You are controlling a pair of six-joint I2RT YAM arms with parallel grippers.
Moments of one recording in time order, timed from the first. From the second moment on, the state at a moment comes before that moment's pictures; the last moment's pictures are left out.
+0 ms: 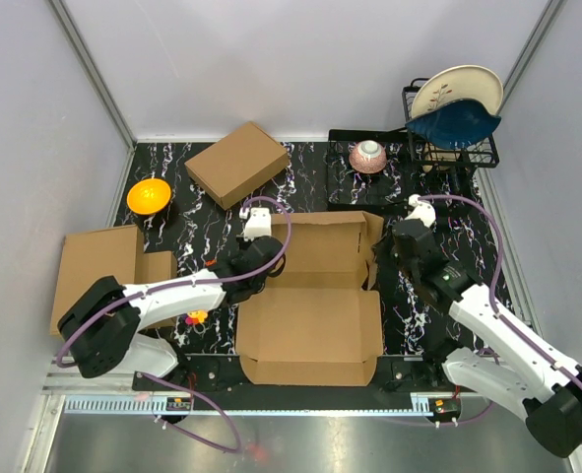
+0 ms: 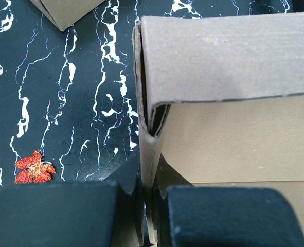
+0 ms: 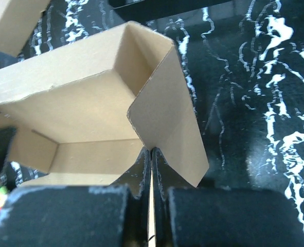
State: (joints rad) left arm -0.88 1.37 0.69 0.00 -0.74 -0.50; right arm 0.58 0.92 0.74 -0.42 0.30 0.70
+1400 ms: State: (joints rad) left arm -0.92 1.46 0.76 0.04 -0.76 -0.50; right arm 0.58 0.73 0.76 -0.49 0.28 0.55
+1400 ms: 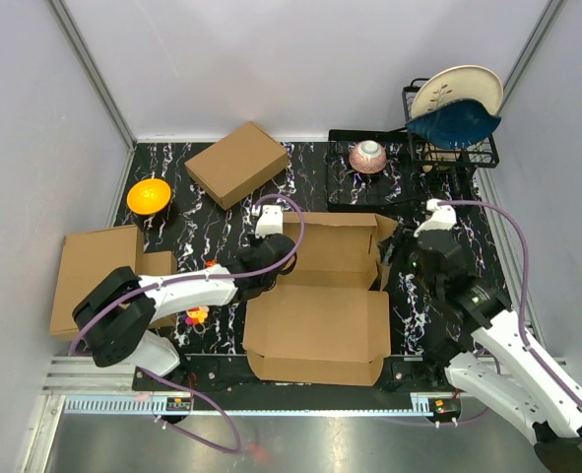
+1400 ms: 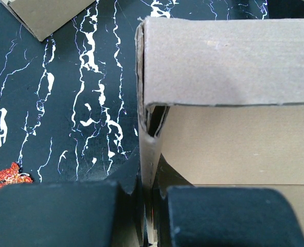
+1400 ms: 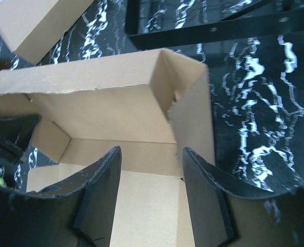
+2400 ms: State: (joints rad) left arm -0.92 1.44 0.73 0.05 -0.75 -0.52; right arm 0.58 0.96 0.59 -0.32 0.40 0.63
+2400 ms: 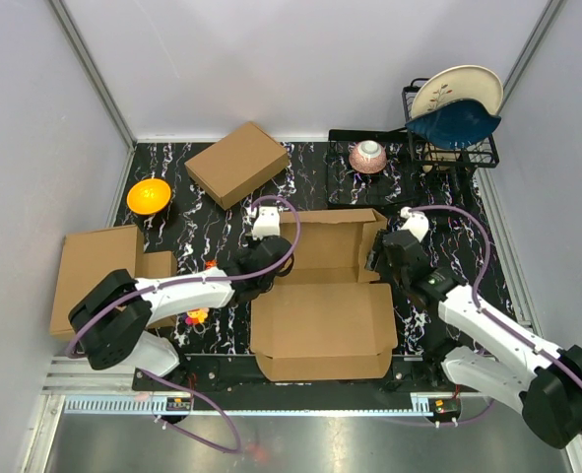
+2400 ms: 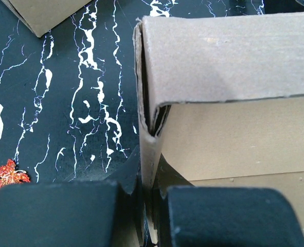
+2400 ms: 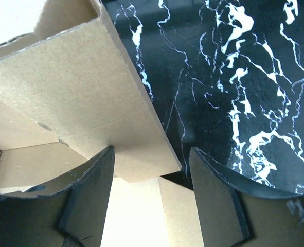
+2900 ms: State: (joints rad) left arm -0.92 1.43 0.71 0.09 -0.74 -0.50; right arm 0.57 1.20 0.58 0.04 0.37 0.54
